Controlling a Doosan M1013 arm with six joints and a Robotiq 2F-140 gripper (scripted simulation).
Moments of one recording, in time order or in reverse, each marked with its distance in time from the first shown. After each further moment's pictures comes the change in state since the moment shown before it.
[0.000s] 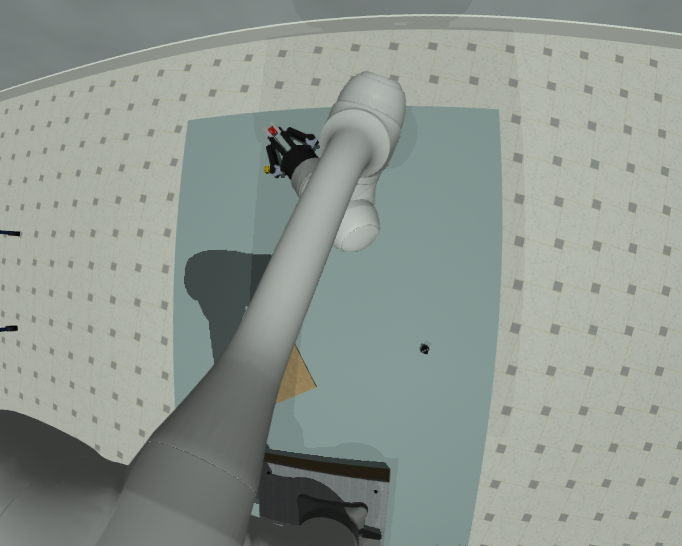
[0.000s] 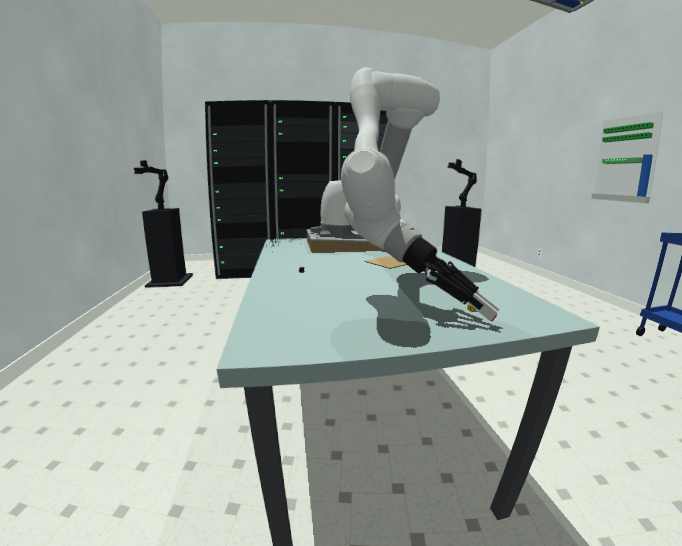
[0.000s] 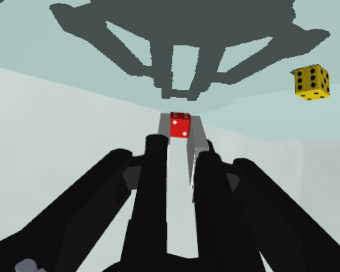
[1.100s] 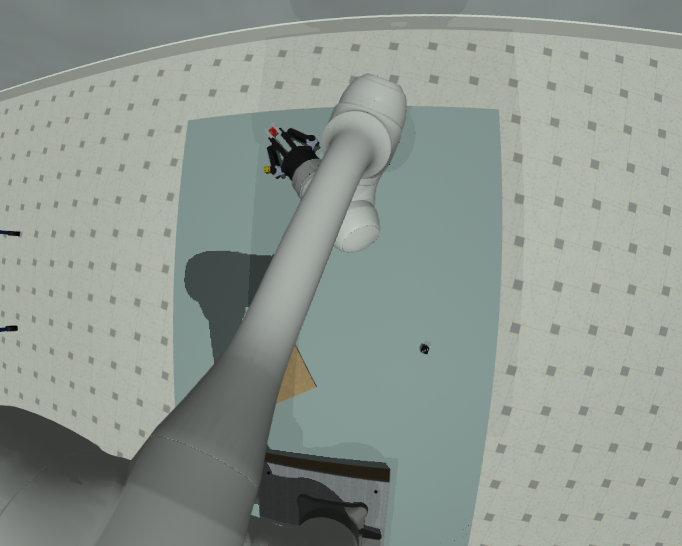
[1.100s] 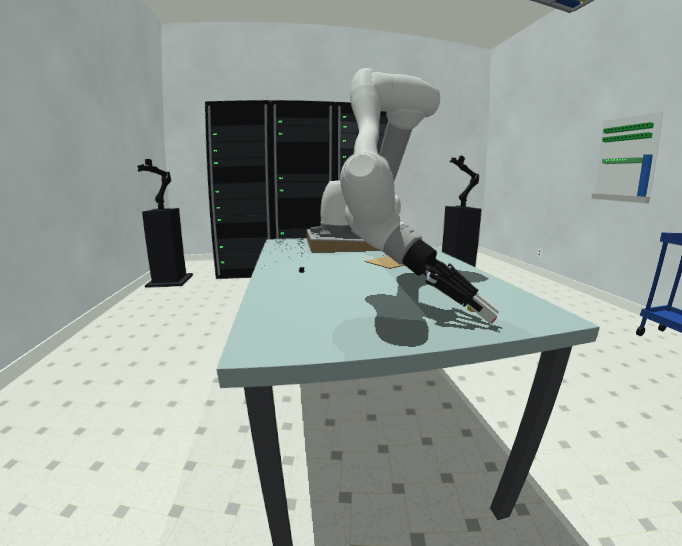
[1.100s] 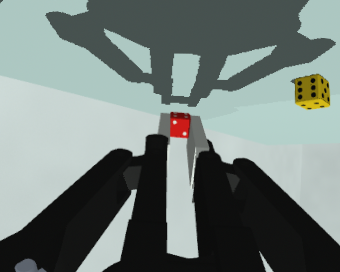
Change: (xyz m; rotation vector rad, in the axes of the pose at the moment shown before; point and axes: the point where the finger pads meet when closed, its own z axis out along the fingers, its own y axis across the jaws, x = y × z) arm 0.005 0.000 0.003 0.000 0.000 0.000
